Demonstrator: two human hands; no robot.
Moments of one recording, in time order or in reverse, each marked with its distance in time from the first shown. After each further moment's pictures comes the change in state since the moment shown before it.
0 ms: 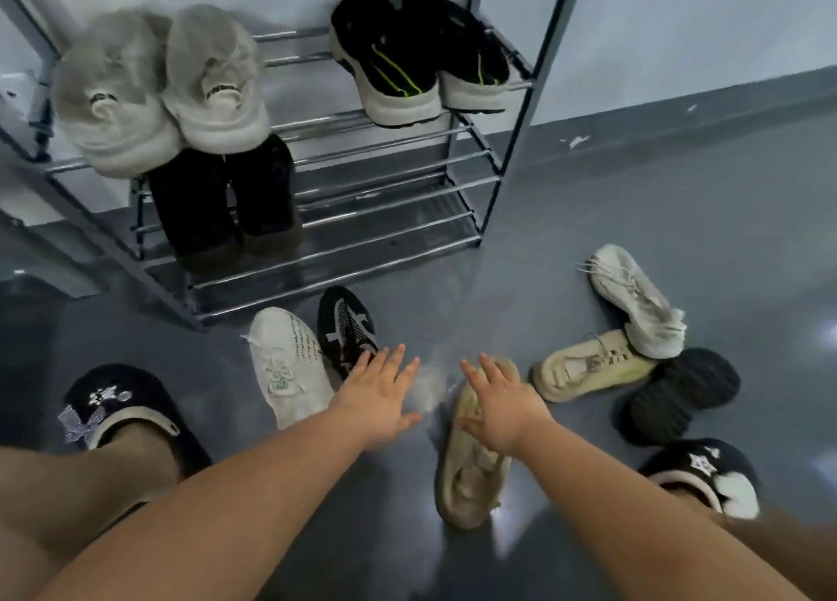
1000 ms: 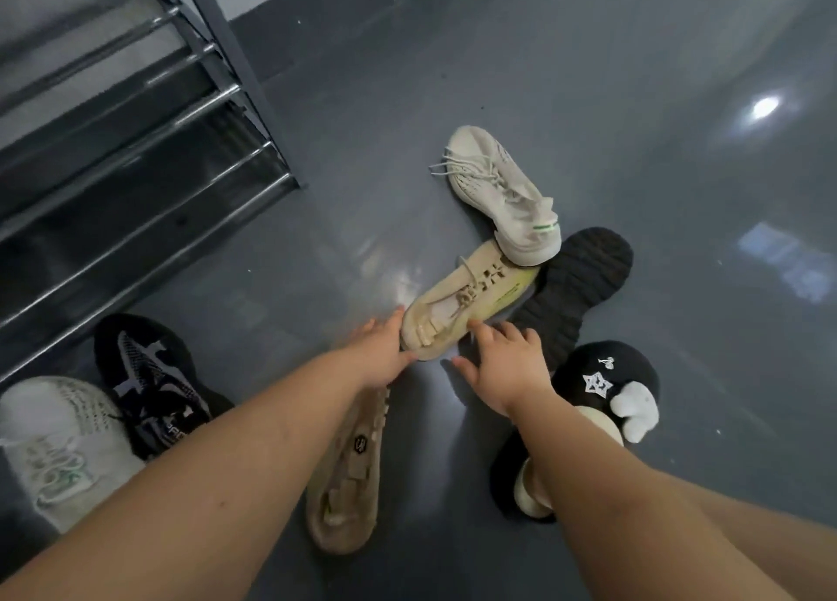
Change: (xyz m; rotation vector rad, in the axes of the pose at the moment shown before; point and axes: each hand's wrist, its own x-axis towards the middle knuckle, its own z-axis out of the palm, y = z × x) left_hand 0.195 0.171 0.006 -0.245 -0.327 0.041; right_hand 0.010 0.204 0.083 0.257 0.156 0.373
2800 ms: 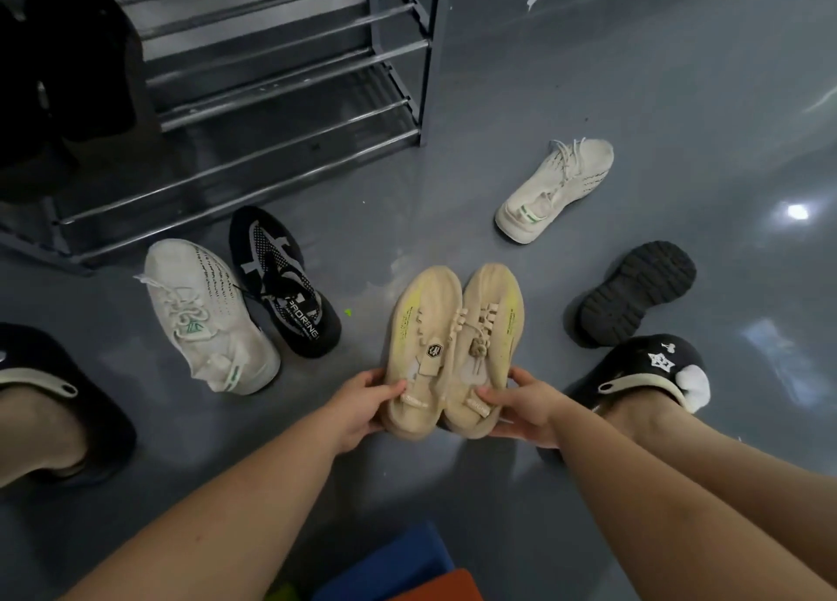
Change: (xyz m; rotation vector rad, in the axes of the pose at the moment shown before) left_hand -0.139 -0.108 0.125 -1.689 -0.002 -0.367; right_hand -0.093 -0.067 0.032 1.436 -0.649 0.522
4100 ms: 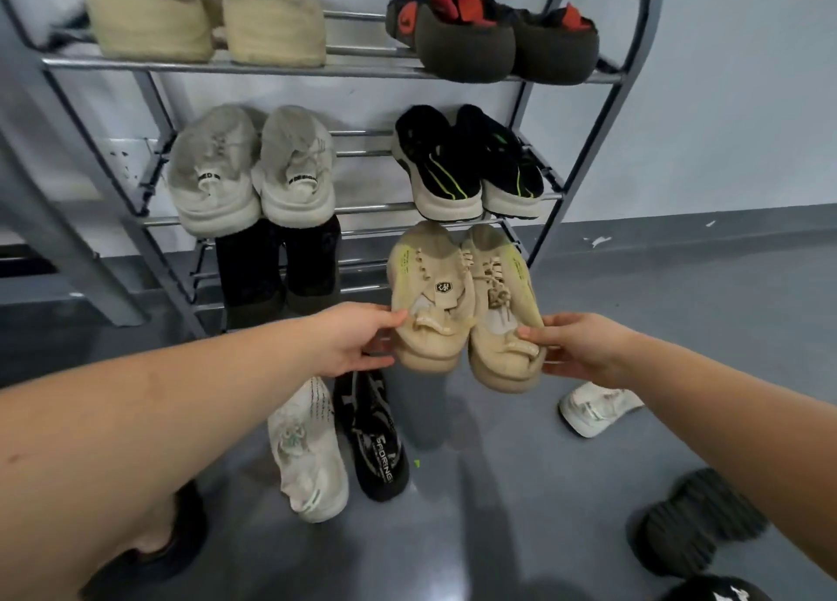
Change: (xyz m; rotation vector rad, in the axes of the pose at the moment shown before) left_hand -0.161 0.238 -0.081 0.038 0.025 0.464; right_hand -0.117 -0.242 0.150 -0.551 -0.073 -0.511
